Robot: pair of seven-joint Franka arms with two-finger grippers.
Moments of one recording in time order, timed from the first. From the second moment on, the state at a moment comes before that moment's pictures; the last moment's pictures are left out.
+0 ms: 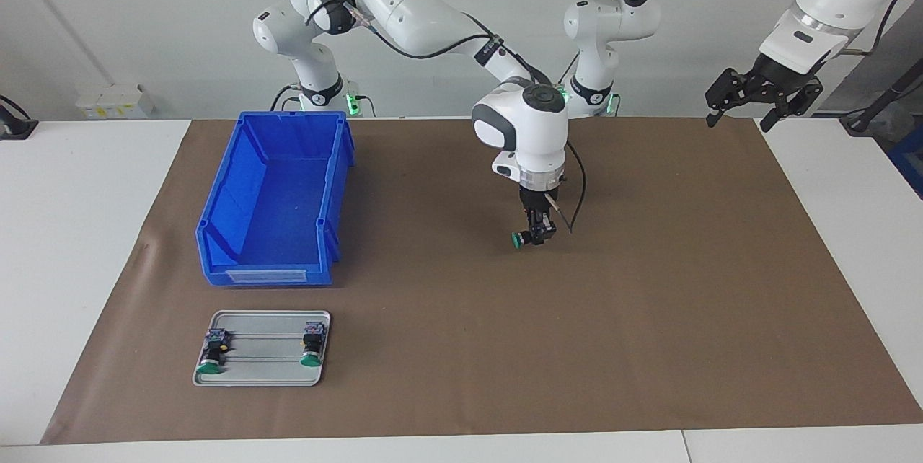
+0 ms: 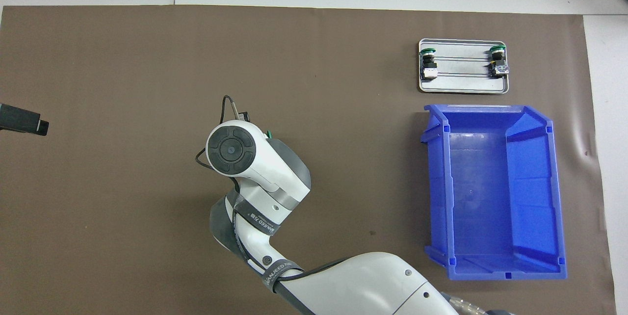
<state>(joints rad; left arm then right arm) -0.01 -0.02 0.02 -1.52 -0.04 1.49 0.18 0.80 0.74 -0.03 -1.30 -0.06 2.22 2.19</state>
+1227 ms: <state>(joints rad) -0.01 -0.02 0.02 -1.52 -0.04 1.49 0.18 0.80 0.69 -0.03 -1.34 -0.14 2.27 2.21</state>
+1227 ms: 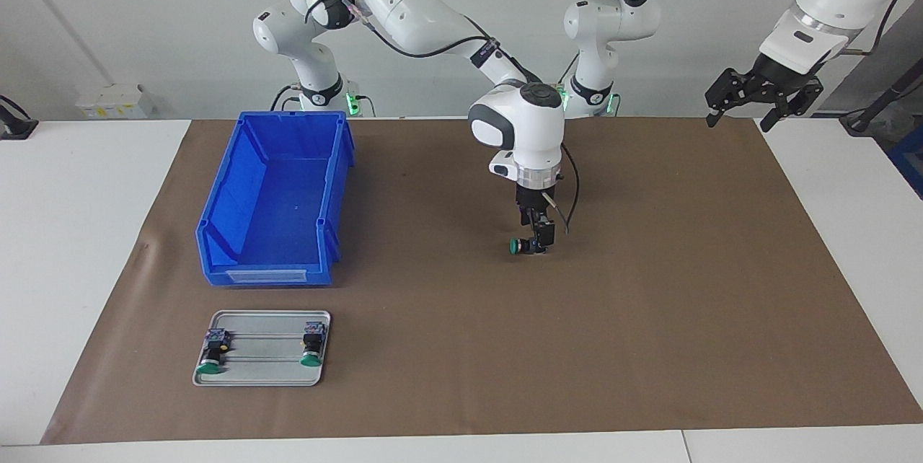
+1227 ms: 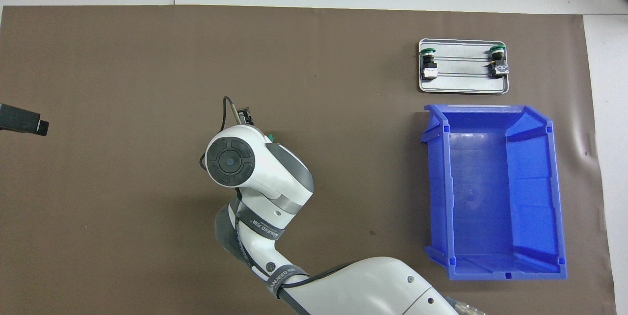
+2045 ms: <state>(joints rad) -0.01 -0.02 0.02 -1.52 -0.04 1.49 0.18 0.42 0.30 -0.05 -1.38 -0.04 1.97 1.31</state>
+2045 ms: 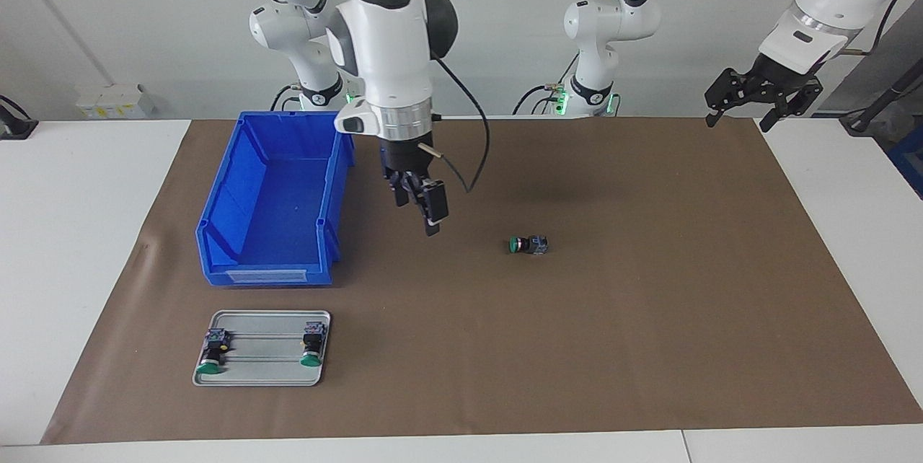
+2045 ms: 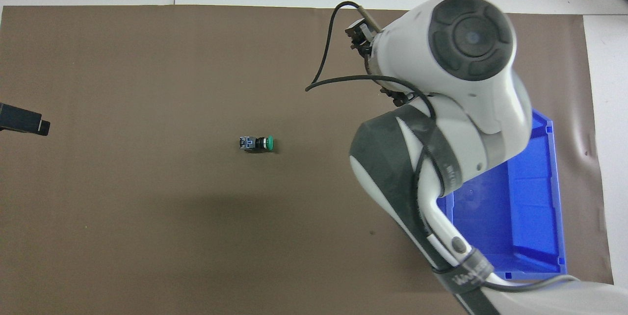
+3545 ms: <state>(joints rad) -0.38 -0.07 -0.02 -1.87 -0.14 1.88 0.84 0.07 -0.06 -0.05 -1.61 0.01 1.51 0.18</state>
